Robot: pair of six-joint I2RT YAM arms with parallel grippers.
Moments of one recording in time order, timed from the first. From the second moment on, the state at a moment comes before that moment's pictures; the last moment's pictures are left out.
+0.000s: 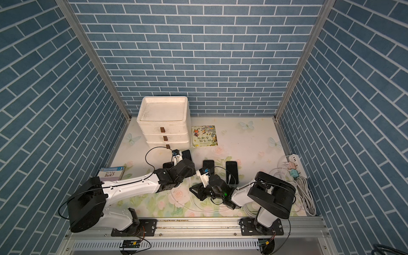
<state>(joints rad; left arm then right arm) -0.95 1.42 0.78 -0.22 -0.51 -1.04 1.09 1.61 0.35 0.83 -0.25 0.68</state>
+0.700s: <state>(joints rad) -0.95 1.38 0.74 -0.19 -0.51 -1.09 1.09 1.63 0.32 0.95 -0.26 0.71</state>
